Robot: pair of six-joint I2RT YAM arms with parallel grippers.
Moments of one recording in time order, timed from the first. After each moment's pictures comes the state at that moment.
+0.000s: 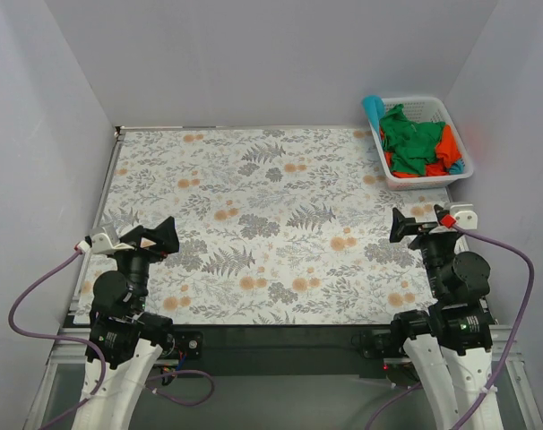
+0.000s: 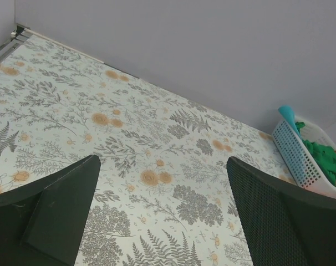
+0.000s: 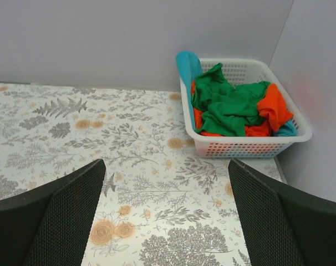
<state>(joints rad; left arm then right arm) -0.26 0.10 0.49 -0.28 -0.29 -0.45 0.17 0.24 0.60 -0.27 0.07 -0.02</state>
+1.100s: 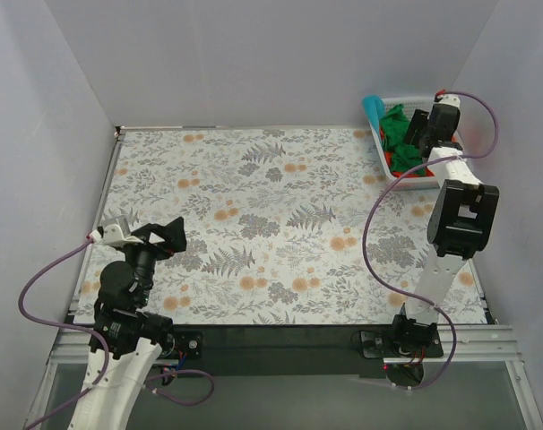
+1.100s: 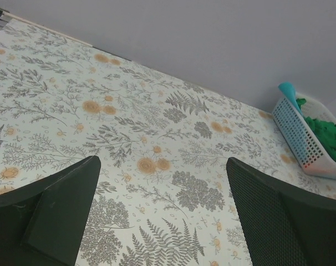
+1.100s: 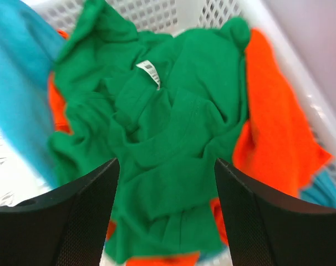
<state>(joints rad) -0.26 0.16 0.47 -0.26 -0.23 -0.43 -0.13 1.96 1.57 -0.05 0.12 0.11</state>
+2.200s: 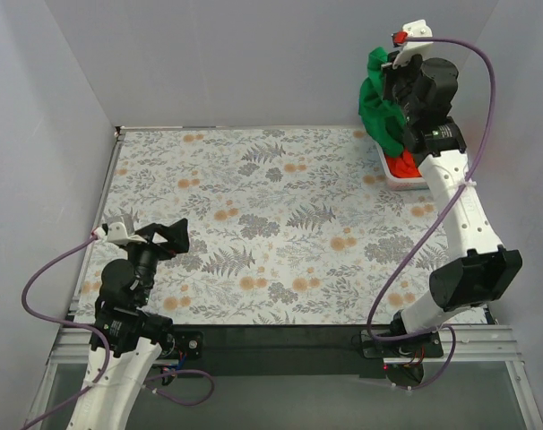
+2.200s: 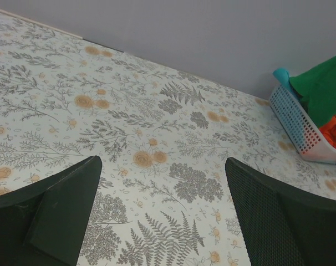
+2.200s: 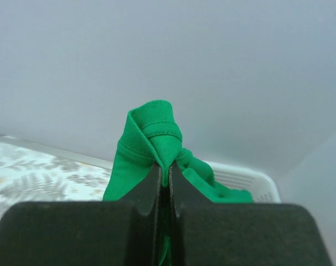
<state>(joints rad) -0.26 0.20 0.47 -0.26 -0.17 -0.42 0.17 1.58 1.75 -0.12 0.01 -0.19</state>
